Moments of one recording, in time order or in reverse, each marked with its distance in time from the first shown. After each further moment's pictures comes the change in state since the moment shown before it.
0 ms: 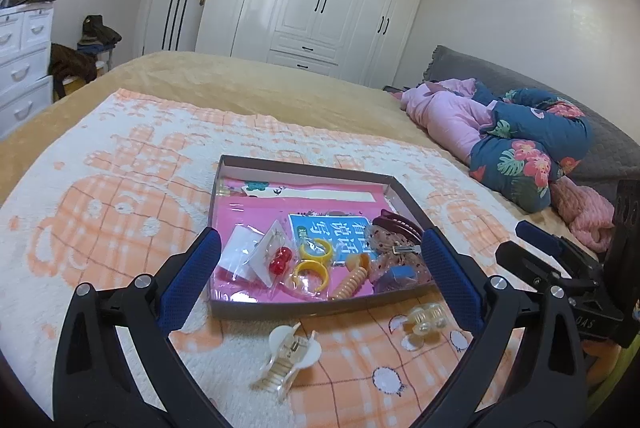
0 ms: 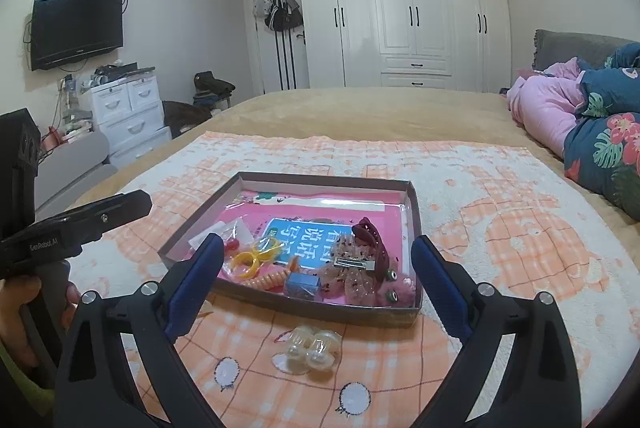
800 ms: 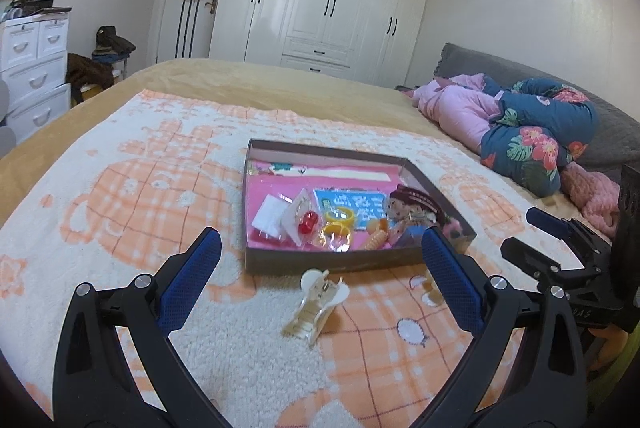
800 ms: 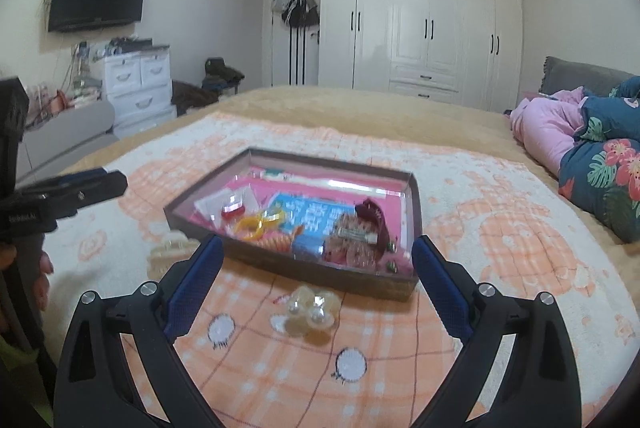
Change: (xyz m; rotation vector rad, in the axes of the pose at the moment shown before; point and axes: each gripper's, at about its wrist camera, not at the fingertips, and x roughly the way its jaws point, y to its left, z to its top) left arm -0.034 0.006 -0.038 0.031 -0.009 0.063; right arm -0.009 0.019 -0.040 -0.121 0.019 -0.023
